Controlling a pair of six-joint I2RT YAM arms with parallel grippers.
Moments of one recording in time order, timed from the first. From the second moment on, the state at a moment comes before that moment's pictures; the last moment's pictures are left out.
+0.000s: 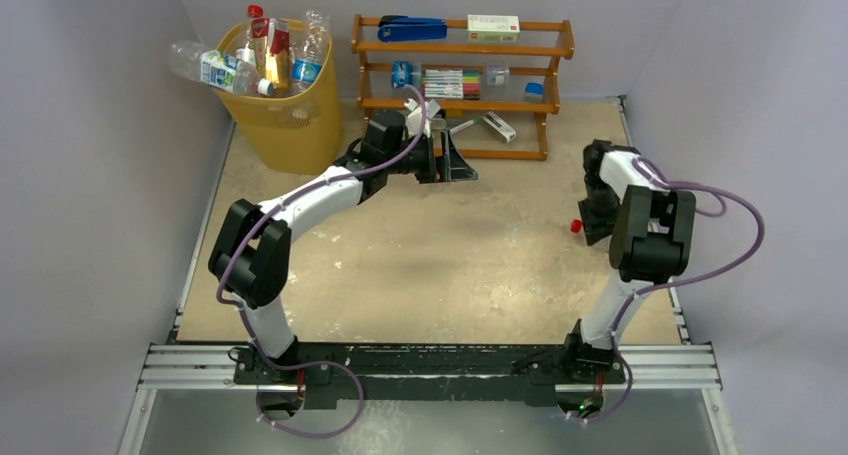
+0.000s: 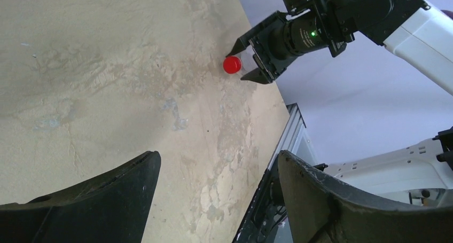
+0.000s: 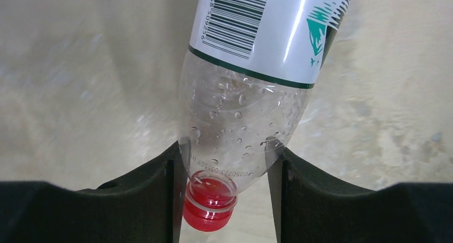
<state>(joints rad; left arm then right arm) -0.57 1.78 1.33 0.09 0.63 -0.72 -0.17 1.85 1.27 -1.11 0.46 1.49</state>
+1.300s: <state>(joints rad) -0.33 1.63 1.11 0.04 0.48 -0.75 0.62 1.69 1.23 -0.54 -0.07 0.57</state>
